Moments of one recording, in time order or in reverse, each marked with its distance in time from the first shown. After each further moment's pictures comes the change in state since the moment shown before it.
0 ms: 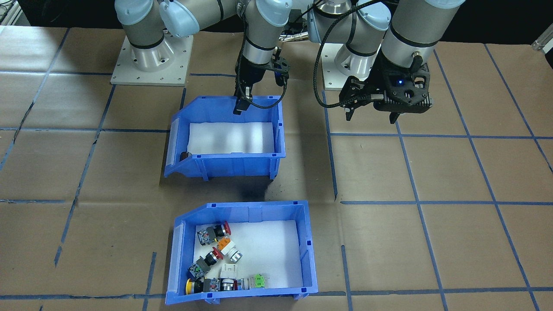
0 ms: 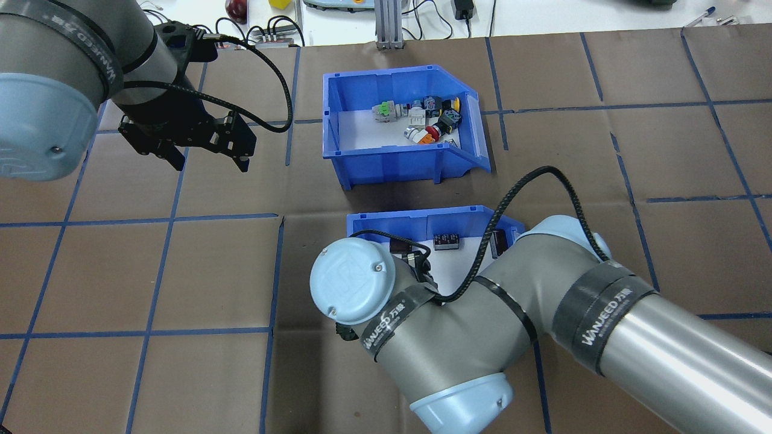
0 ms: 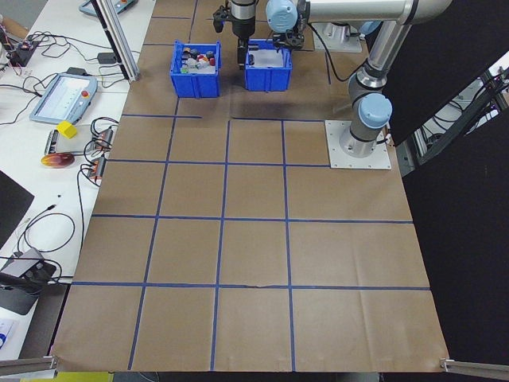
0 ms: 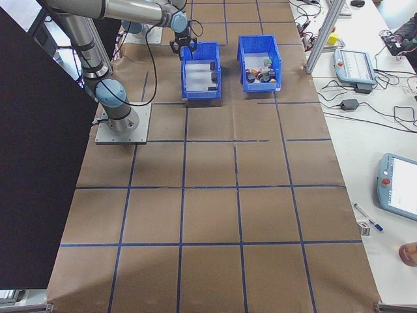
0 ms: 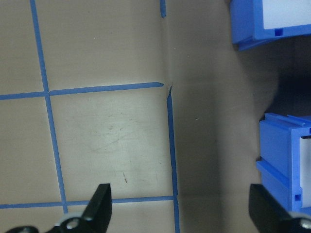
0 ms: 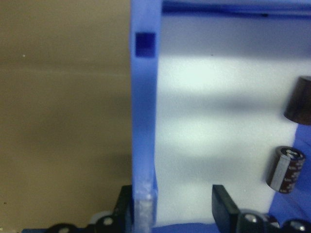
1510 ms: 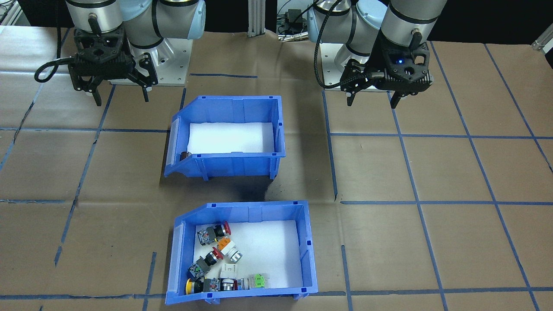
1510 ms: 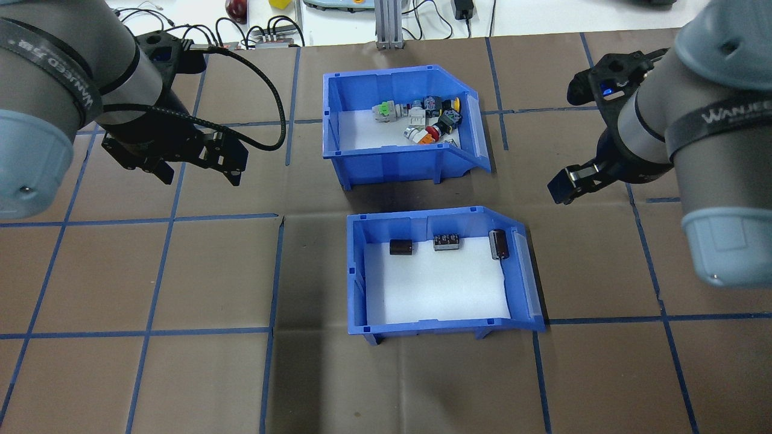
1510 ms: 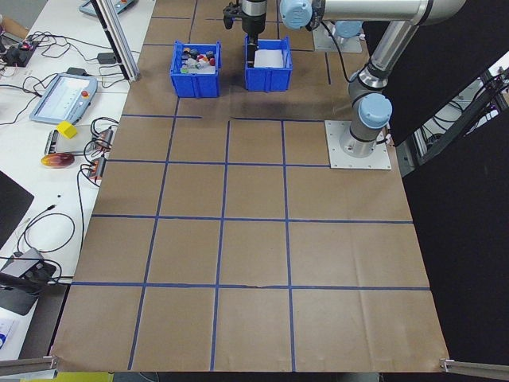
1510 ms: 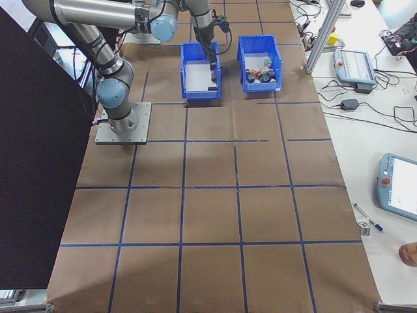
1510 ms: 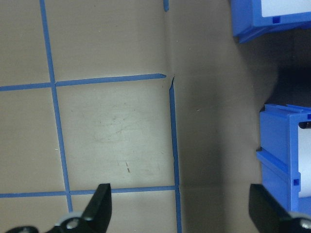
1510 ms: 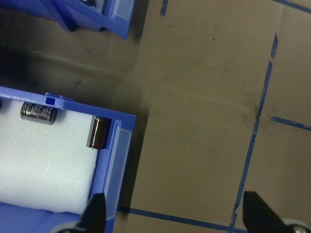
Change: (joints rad) left arm 0.007 0.086 -0.057 -0.006 0.007 -0.001; right arm -0.668 -0.218 -0.147 0.159 0.235 0.698
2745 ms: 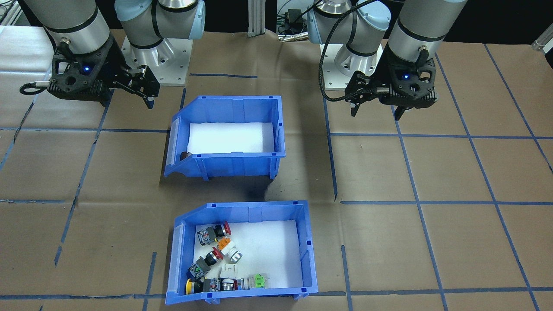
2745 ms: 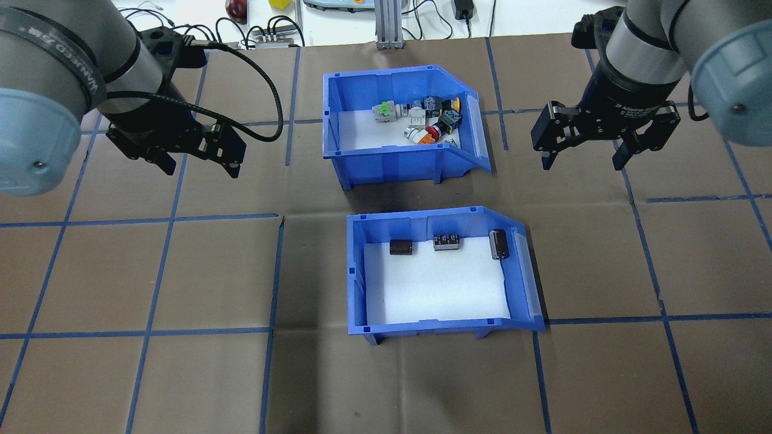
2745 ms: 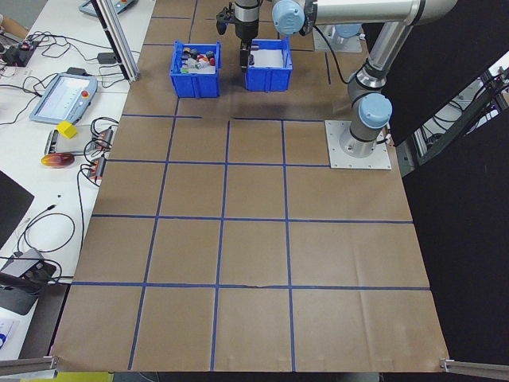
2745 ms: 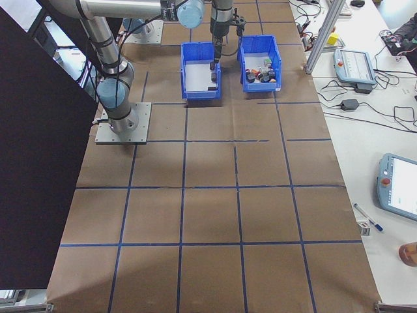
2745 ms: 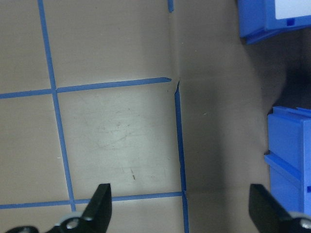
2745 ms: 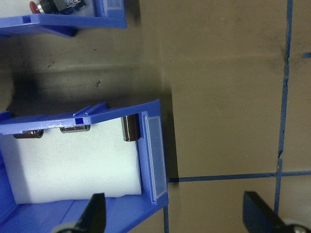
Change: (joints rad) left arm 0.002 -0.056 0.029 0.019 -0.010 0.056; right arm -0.001 0.158 -0.233 0.281 0.076 0.260
